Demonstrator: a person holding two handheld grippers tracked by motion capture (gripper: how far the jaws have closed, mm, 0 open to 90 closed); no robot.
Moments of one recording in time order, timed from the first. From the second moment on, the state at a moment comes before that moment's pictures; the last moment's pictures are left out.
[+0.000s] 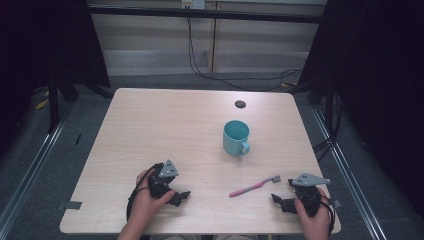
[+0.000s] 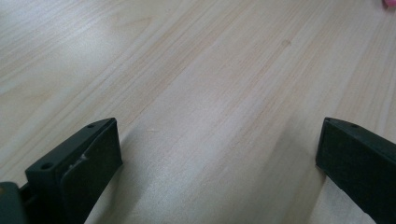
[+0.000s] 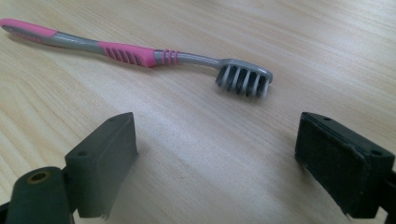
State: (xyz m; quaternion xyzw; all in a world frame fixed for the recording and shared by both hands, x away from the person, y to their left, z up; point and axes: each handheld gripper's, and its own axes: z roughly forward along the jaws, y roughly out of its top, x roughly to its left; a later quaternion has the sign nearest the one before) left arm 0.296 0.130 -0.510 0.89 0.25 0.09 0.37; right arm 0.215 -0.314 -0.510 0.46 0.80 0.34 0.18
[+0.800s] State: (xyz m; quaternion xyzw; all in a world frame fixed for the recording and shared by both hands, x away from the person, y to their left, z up) left arm 0.298 0.093 -0.494 0.91 0.22 0.02 0.34; right arm 0.215 -0.314 -0.510 0.46 0.80 0.34 0.18
